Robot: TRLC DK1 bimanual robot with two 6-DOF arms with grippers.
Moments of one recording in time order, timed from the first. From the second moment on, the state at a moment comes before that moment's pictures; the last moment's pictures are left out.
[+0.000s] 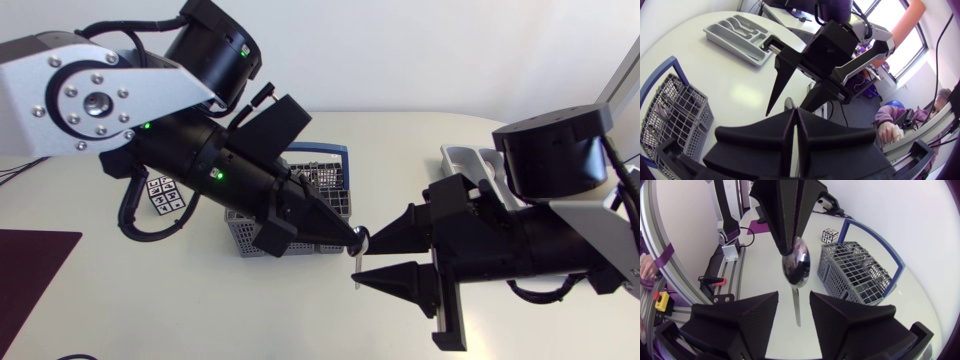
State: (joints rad) left arm -0.69 1.46 1.22 -0.71 0.82 0.22; right arm 0.58 1.02 0.68 -0.38 -0.62 -0.47
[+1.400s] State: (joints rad) left arm -0.55 1.44 1.23 -0.54 0.45 0.12; right arm -0.07 0.97 0.56 -0.47 -0.34 -0.85
